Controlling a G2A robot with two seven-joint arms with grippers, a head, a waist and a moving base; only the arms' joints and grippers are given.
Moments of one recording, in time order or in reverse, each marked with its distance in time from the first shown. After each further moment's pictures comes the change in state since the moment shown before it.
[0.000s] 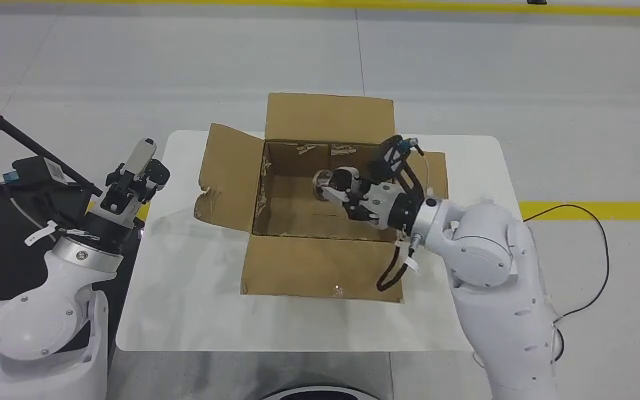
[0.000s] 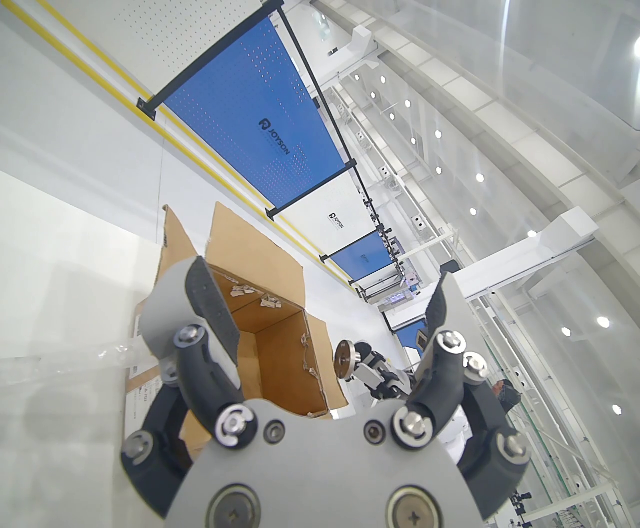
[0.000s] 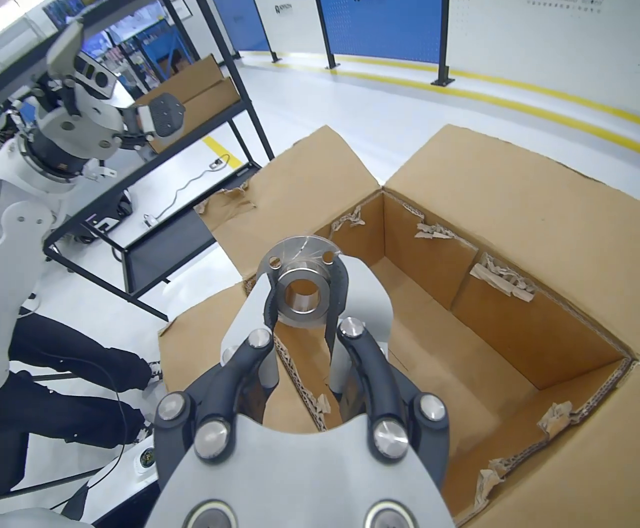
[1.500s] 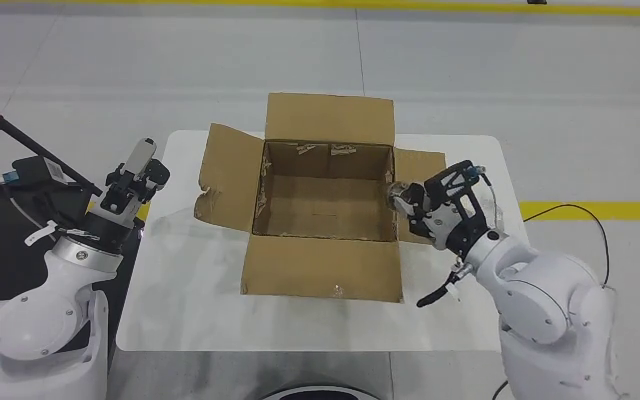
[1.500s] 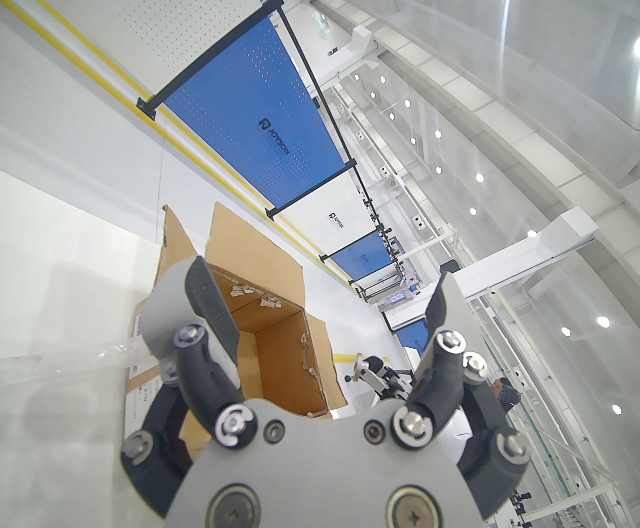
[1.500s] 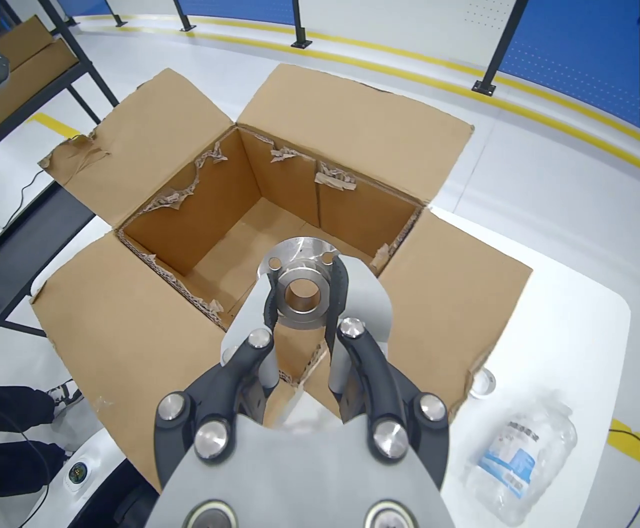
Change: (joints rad) left arm 0.000 0.000 0.000 0.000 0.000 0.000 0.000; right arm -0.265 0.097 0.206 -0.327 -0.312 0.202 0.090
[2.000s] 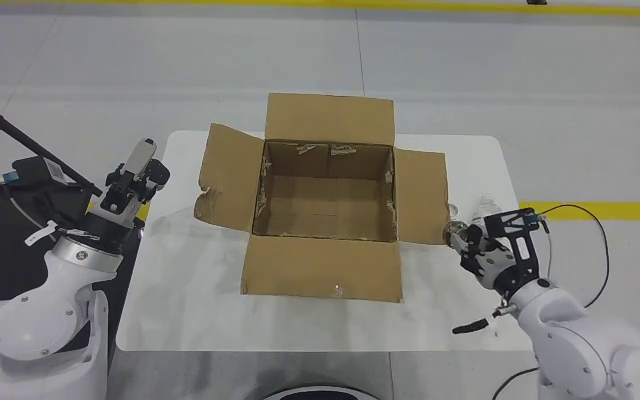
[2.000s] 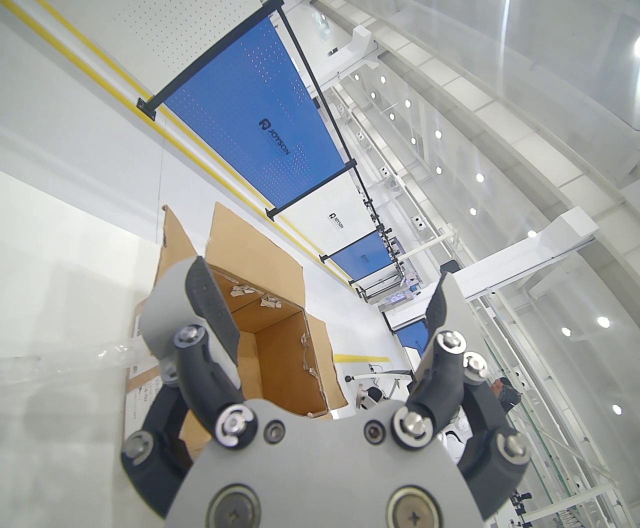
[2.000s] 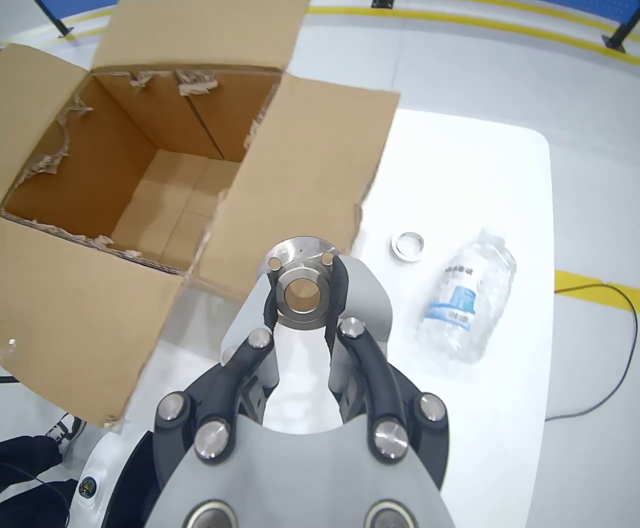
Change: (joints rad) left arm 0.000 0.000 0.000 0.000 0.000 0.000 0.000; right arm -0.334 0.021 0.244 -0.108 -0.041 0.120 -0.024
